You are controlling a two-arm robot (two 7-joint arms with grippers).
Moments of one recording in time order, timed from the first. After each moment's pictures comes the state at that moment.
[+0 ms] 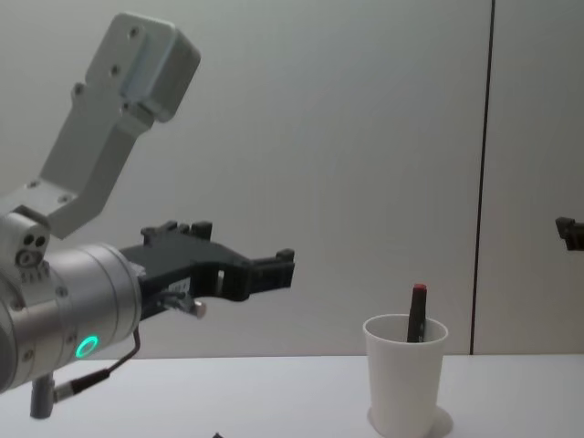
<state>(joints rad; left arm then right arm) -0.21 0.40 0.45 -1.67 -0.22 0.14 -0.03 0.26 0.22 -0.02 -1.49 -0.18 0.11 0.29</state>
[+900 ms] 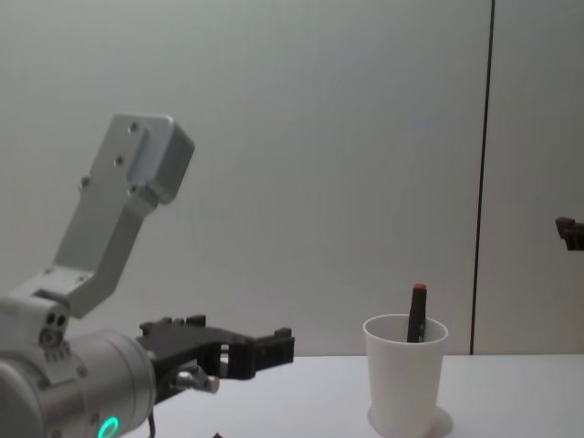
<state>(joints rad) -0.16 0.35 0.46 -1.62 -0.37 0.22 0.07 0.26 0.22 -0.02 -1.49 -0.18 0.11 0.29</state>
